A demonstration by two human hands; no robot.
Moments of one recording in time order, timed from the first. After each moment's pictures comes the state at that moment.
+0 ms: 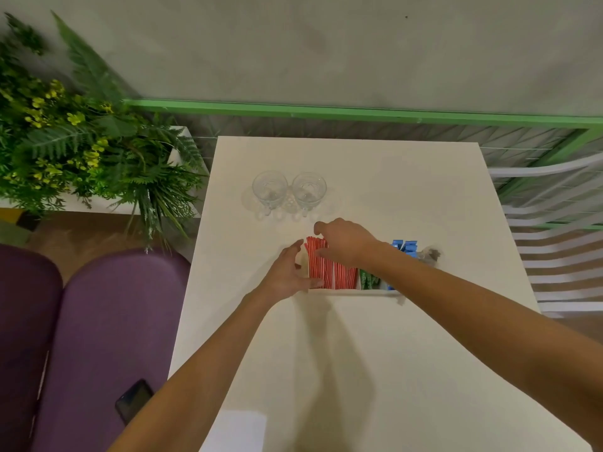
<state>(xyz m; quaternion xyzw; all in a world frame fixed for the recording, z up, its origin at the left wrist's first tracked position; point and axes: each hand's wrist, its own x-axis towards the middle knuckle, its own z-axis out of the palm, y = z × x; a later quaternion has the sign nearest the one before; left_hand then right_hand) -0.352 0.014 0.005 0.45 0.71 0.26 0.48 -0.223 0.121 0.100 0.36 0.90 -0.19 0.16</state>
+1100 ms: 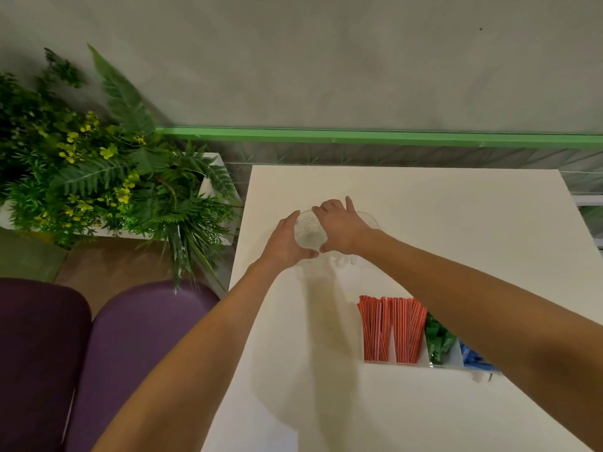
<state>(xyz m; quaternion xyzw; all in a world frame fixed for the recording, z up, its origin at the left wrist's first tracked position) -0.493 0.134 0.018 0.43 0.78 0.24 0.38 -0.369 0.228 0.041 0.32 0.93 -0.10 0.14</state>
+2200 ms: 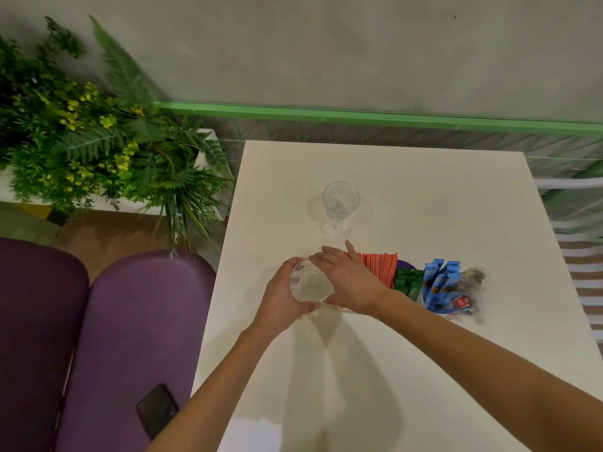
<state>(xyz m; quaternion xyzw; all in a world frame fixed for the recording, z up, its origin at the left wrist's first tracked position) -0.389 -0.030 0.022 0.38 0.73 0.37 0.43 -0.251 0.084 0.044 0.24 0.95 -0.17 0.10</state>
